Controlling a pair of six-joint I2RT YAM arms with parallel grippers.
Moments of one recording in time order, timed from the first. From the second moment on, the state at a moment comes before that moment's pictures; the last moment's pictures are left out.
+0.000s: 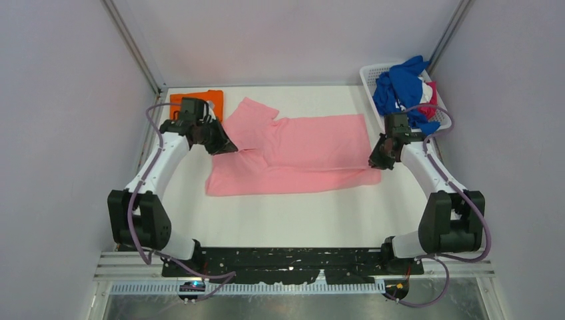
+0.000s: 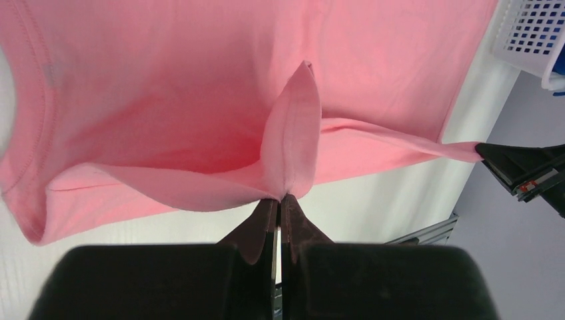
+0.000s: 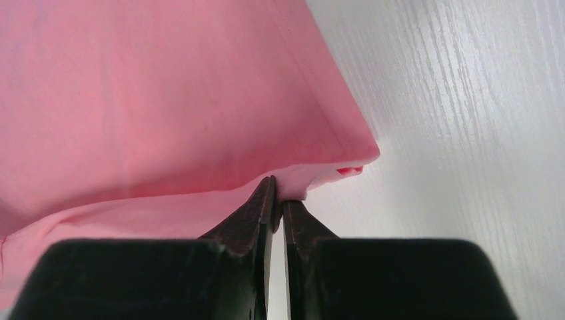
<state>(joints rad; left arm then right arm) -0.12 1.44 1.23 -0.75 0.37 -0.57 0.02 1.40 1.02 -0.71 0.03 0.55</state>
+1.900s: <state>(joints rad) -0.21 1.40 0.70 -0.41 0.27 -0.67 0.18 1.37 0.68 -0.41 -0.18 0.48</state>
